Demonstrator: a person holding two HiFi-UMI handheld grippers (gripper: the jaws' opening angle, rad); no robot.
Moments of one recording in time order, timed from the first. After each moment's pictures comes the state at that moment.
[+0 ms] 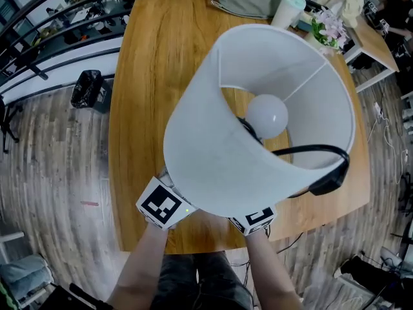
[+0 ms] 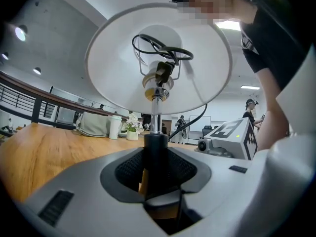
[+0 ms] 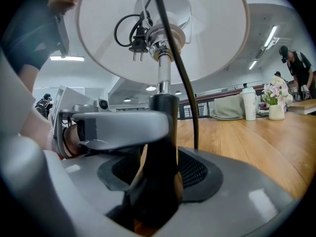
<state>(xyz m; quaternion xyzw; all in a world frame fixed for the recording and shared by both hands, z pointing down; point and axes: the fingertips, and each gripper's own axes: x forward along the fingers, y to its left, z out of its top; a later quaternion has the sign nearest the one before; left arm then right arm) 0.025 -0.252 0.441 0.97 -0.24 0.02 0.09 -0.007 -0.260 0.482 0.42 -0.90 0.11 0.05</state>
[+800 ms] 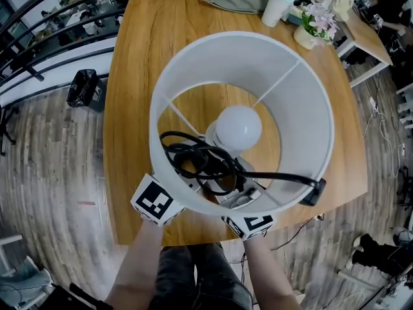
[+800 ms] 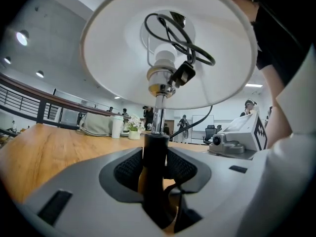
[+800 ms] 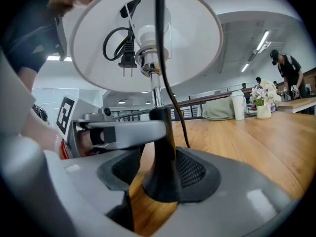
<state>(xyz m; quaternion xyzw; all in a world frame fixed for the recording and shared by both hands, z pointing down) 0.017 -0.229 0.464 0.97 -0.21 0.12 -0.01 0.013 -0.223 0.476 0.44 -0.89 0.11 0.04</state>
